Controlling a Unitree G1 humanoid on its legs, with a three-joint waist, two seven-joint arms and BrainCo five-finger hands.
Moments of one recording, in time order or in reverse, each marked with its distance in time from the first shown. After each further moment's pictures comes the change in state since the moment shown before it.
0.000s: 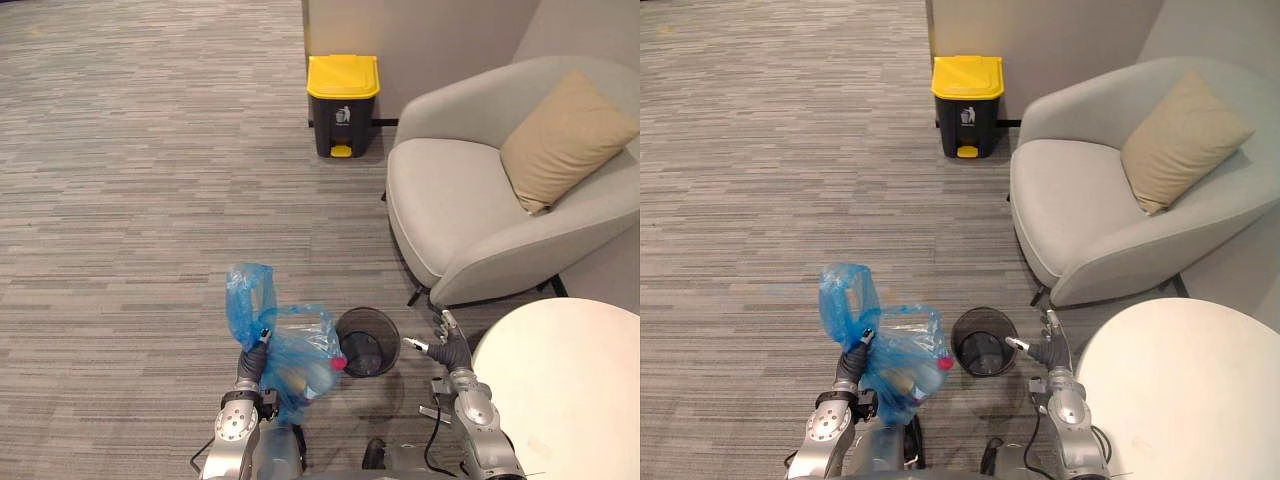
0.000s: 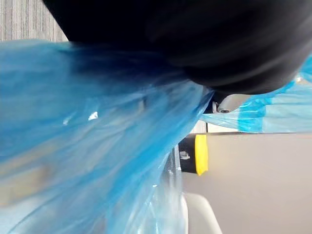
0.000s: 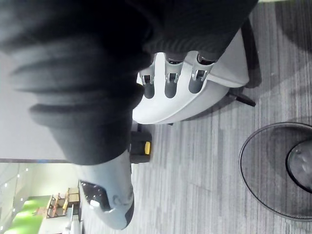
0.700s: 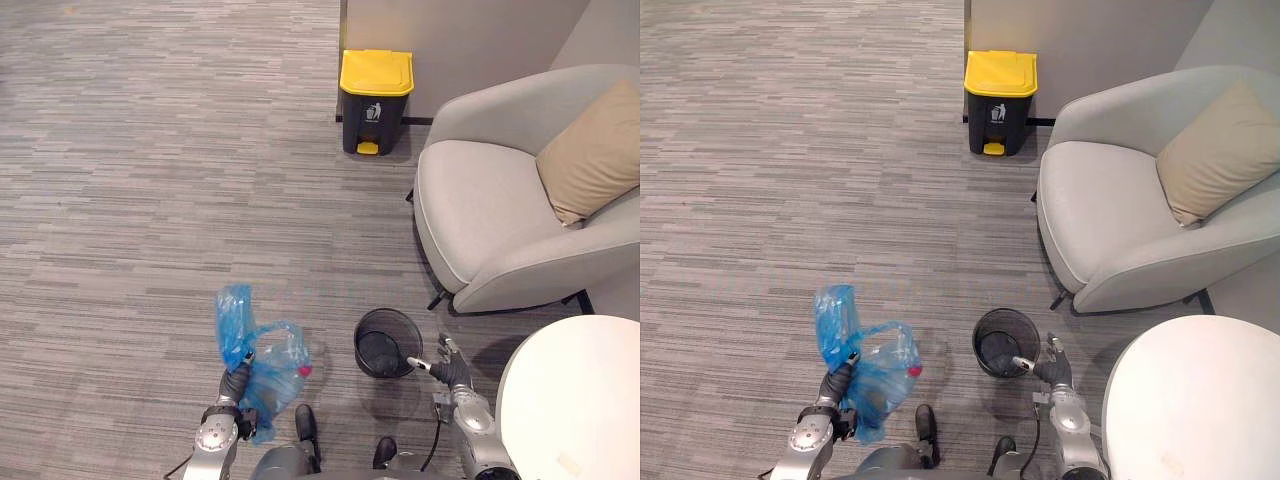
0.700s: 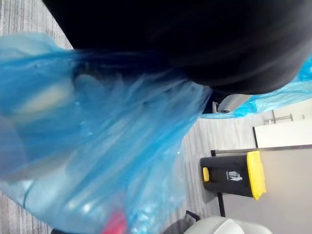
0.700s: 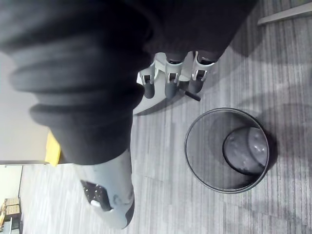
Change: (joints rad) left arm 0.021 0.083 0.025 0.152 0.007 0.002 -0.004; right arm -0.092 -0.005 -0.074 0.224 -0.002 0.031 0.000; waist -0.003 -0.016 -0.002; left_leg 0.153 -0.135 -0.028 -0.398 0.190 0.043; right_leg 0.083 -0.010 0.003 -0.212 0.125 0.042
